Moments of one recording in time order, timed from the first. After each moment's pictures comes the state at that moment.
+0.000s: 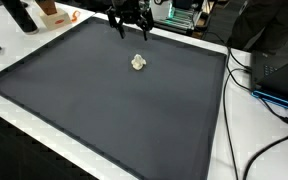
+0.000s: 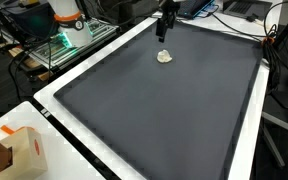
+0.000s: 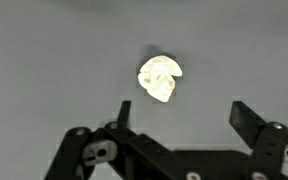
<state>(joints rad) 0.04 0.17 0.09 -2.15 0.15 2.23 -0.11</state>
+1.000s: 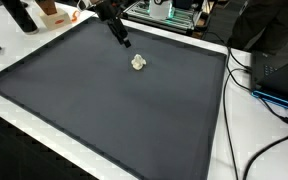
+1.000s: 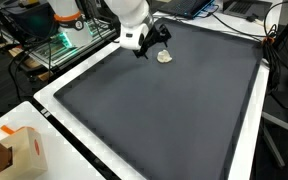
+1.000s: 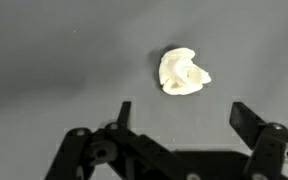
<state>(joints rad) -0.10 0.22 0.01 -2.31 0.78 2.37 -0.11</state>
